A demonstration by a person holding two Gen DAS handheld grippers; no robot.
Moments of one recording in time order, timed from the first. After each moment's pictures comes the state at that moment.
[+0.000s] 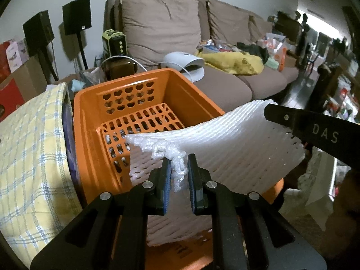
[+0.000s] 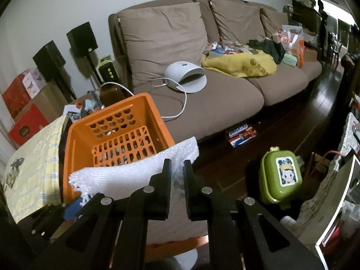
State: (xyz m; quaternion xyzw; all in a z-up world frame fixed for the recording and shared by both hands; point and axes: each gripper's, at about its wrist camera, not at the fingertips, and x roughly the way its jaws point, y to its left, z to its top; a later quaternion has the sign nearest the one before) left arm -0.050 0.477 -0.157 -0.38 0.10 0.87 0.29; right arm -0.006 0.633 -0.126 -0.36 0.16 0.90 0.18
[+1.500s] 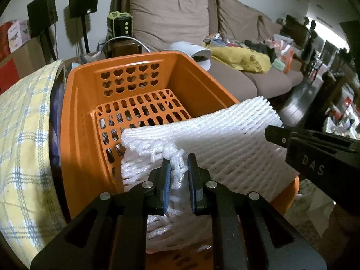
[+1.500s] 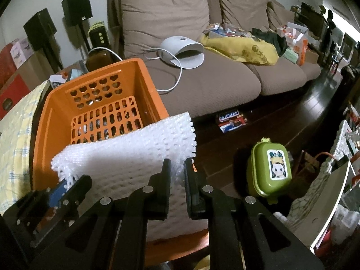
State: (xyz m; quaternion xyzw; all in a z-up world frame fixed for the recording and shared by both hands) left arm -0.069 0.481 -0.196 -0.41 0.07 0.87 0.28; right arm -0.029 0.626 -0.174 -0.44 0.11 0.87 0.20
